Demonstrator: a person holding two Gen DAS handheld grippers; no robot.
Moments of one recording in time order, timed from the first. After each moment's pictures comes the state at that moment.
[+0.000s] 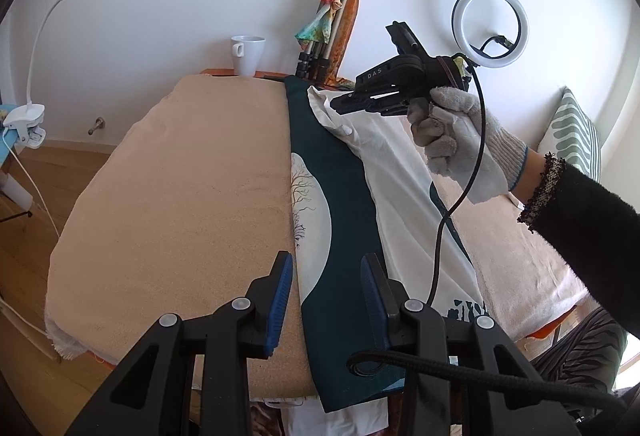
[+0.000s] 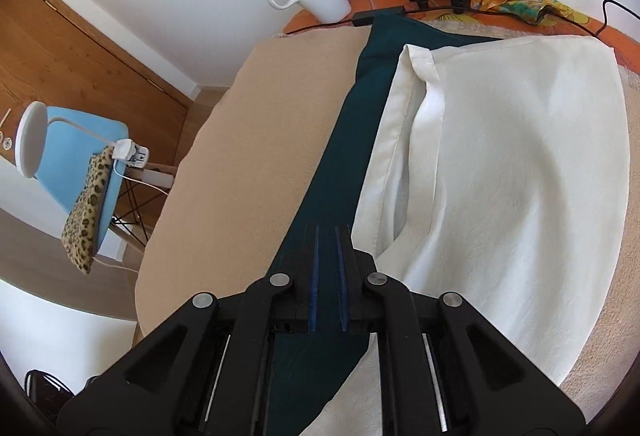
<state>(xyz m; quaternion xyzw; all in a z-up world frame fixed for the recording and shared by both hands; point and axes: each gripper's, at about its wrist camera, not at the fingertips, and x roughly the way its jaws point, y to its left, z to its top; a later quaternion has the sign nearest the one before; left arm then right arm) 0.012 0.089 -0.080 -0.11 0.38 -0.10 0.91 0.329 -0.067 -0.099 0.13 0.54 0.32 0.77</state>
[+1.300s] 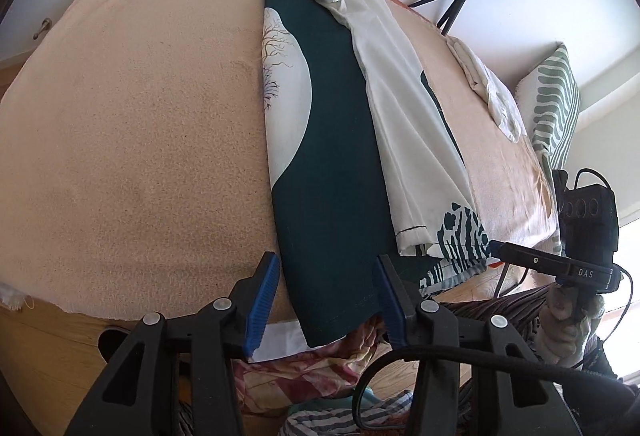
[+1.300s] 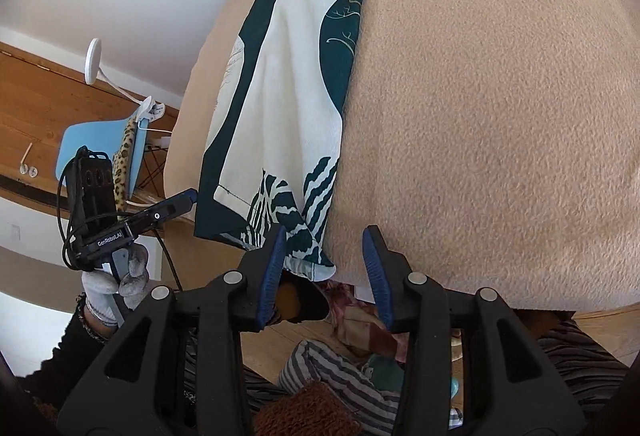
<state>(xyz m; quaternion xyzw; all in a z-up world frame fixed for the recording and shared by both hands) 0.028 0.082 -0.144 -0.16 0.56 -0.20 0.79 -0.016 -0.200 -0.127 0.27 0.57 0.23 0.74</state>
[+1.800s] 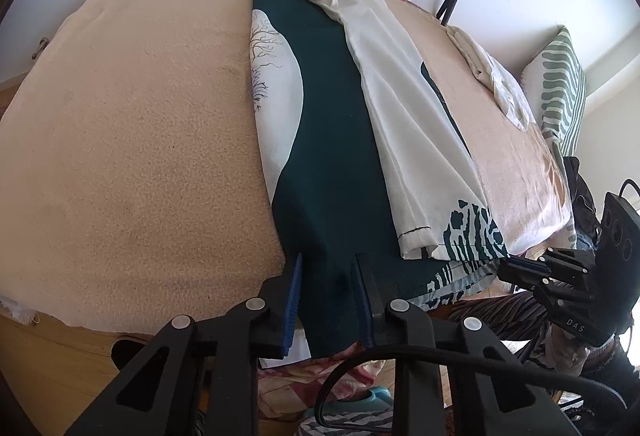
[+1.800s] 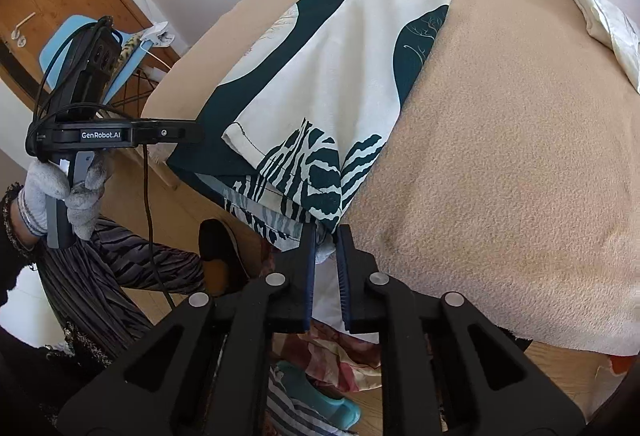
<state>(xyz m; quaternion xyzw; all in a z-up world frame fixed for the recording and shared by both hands) 0.033 0.072 -0.145 -0.13 0.56 -0.19 0.80 -0.047 -0.148 -0.104 0.04 0.53 0.26 0.81</state>
